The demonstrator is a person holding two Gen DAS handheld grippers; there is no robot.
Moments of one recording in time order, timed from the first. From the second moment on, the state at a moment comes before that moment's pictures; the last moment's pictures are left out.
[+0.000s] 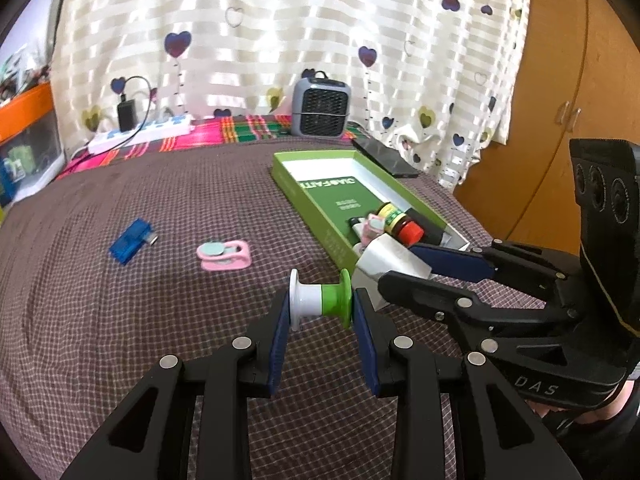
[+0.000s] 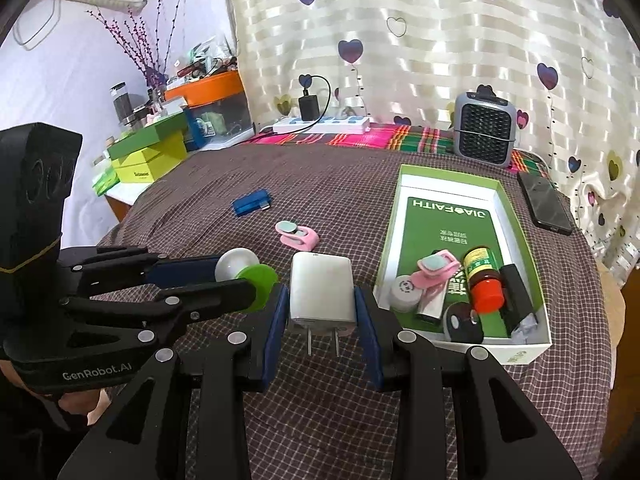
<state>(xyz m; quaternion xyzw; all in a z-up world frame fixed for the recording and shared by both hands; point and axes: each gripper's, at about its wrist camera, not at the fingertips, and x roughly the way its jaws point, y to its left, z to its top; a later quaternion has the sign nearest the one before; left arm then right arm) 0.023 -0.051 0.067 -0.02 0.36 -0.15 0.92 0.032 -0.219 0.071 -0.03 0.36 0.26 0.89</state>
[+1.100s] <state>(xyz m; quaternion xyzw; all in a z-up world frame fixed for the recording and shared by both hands) 0.070 -0.101 0.054 -0.01 0.37 -0.20 0.91 0.069 -0.291 0.052 0.01 0.39 0.18 0.90</state>
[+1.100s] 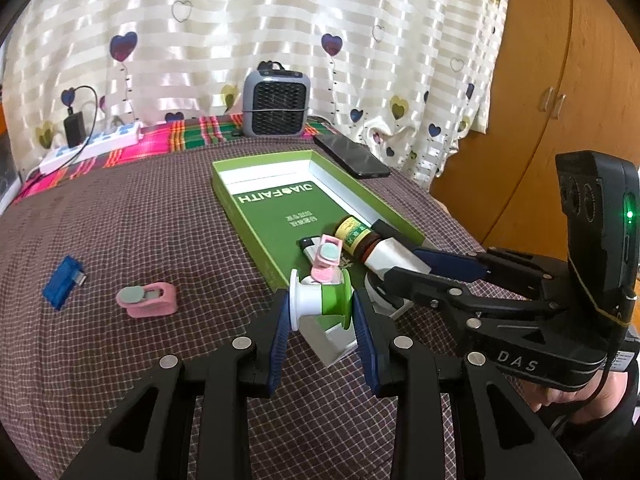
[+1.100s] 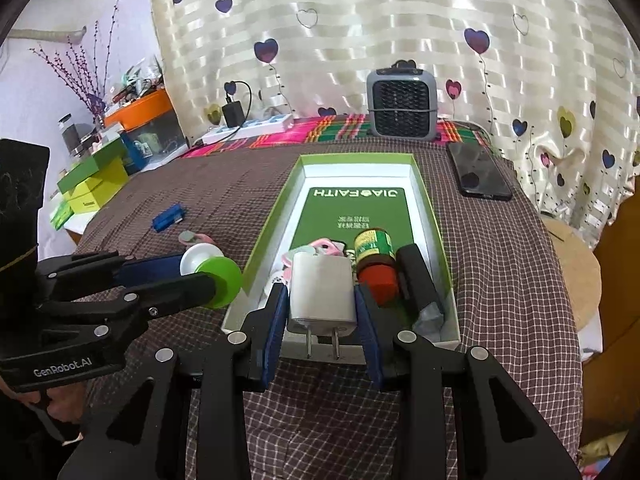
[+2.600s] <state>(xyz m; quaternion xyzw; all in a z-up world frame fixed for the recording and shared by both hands) 0.111 -0.133 0.043 -0.02 0.37 -0.23 0.90 0.090 -0.311 0.036 0.00 0.39 0.14 0.91</state>
